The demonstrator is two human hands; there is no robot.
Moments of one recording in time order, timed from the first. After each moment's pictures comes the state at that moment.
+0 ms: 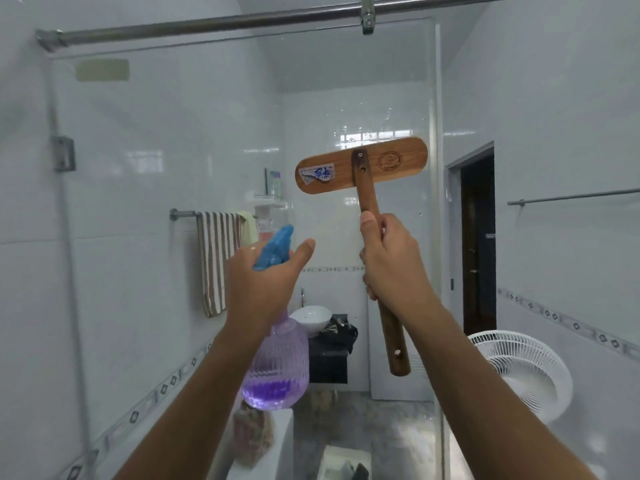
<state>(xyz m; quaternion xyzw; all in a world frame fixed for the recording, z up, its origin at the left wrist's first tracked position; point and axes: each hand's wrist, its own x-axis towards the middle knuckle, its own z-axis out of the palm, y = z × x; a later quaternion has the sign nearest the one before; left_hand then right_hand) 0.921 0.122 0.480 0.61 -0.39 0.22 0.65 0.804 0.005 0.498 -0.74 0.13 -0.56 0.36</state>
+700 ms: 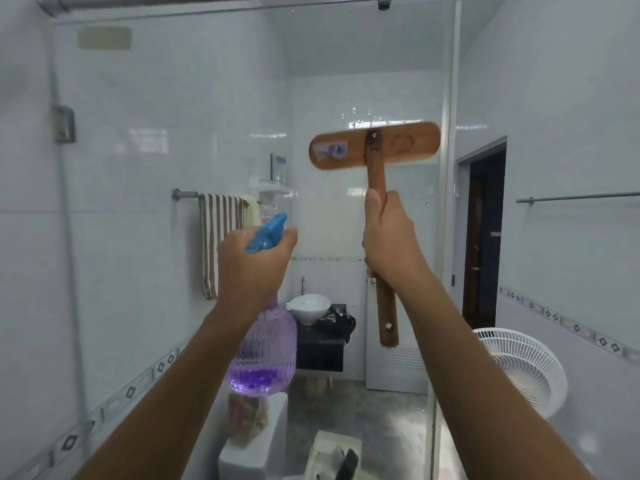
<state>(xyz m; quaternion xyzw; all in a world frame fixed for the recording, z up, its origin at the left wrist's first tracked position) 0.931 0.122 0.477 0.62 -0.36 0.23 0.66 0.822 -0.019 0.507 -0.77 0.16 -0.54 0.31</state>
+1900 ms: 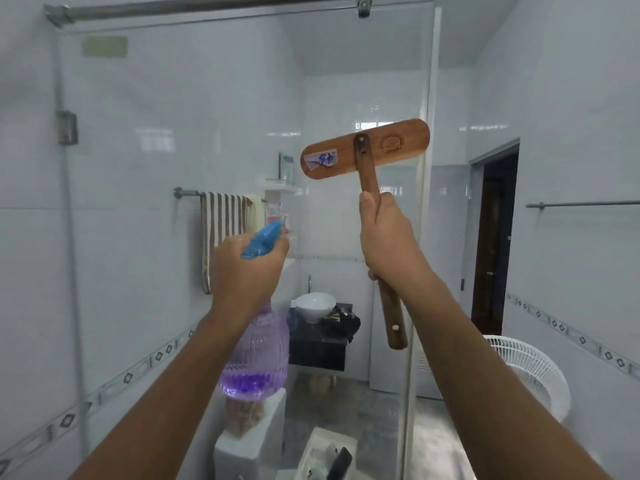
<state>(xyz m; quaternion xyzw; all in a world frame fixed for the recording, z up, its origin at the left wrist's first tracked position) 0.899 0.101 0.474 0.65 -0.33 0.24 0.65 0.781 -0.040 0.521 -0.80 0.15 -0.50 0.31</state>
